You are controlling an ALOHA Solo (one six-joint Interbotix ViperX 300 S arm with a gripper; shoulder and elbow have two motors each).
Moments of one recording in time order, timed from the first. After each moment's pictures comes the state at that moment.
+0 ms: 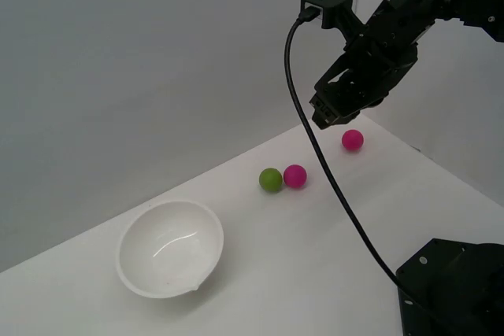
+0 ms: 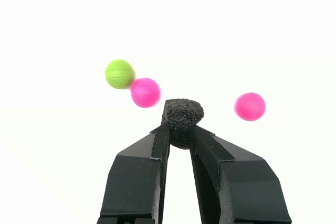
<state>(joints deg) -5.6 121.1 120.8 132.5 132.5 1.8 51.3 0.3</state>
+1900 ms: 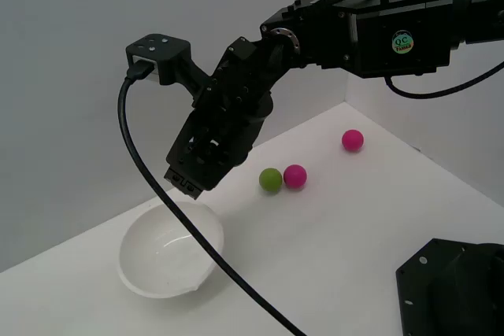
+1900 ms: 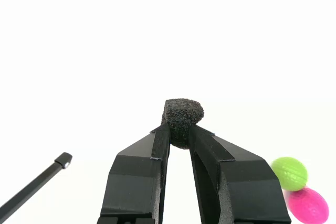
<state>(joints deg) -34.3 104.5 104.1 121.5 121.6 -7.8 40.7 0.3</state>
